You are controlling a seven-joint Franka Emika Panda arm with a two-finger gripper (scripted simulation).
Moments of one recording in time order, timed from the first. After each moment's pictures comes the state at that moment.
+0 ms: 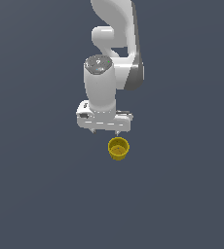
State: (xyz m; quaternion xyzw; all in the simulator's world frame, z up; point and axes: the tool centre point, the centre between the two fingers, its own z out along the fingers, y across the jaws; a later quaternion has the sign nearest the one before) arm 0.000 -0.028 0.173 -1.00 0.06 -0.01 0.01
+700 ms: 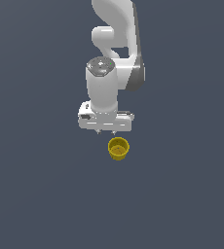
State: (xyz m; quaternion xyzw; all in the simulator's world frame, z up) arm -0.002 -0.024 0.168 -1.00 0.04 -0.01 0.01
